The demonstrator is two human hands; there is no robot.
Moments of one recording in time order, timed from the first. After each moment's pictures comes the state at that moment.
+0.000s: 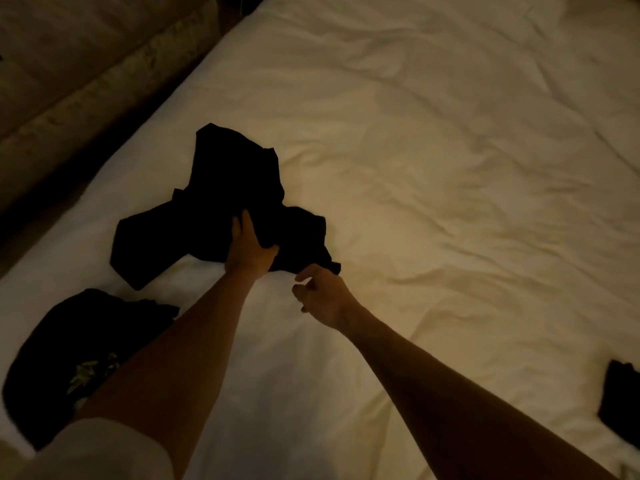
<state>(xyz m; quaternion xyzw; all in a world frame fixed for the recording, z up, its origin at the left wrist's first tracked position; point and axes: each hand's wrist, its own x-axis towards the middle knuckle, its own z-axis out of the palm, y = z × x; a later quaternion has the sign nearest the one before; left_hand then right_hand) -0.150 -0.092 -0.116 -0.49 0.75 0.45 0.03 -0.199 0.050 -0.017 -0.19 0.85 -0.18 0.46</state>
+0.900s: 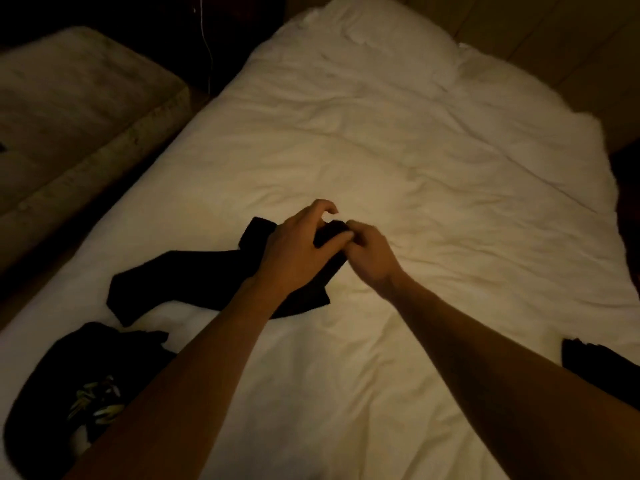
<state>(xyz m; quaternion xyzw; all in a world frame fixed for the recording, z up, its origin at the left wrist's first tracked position) -0.167 -0.016 0.098 -0.17 0.84 0.49 -0.16 -0.256 0.098 0.118 -0.26 0.87 -0.34 0.23</state>
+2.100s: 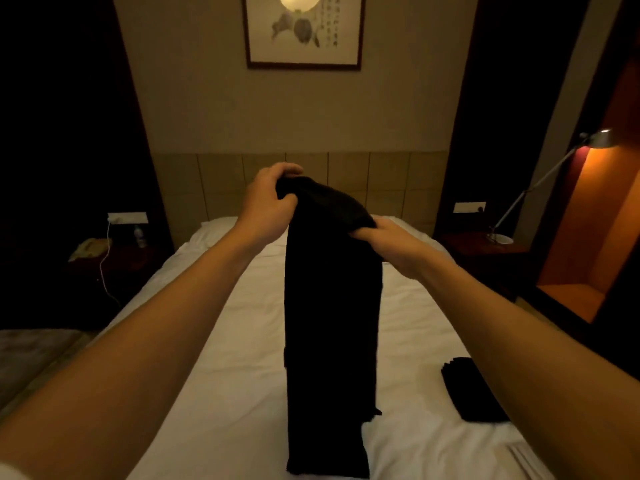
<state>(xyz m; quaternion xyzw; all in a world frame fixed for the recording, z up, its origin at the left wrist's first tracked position) -0.260 0.333 0.462 0.05 0.83 0.46 -0.31 -0.311 0.543 0.431 -0.21 0.76 -0.60 0.16</state>
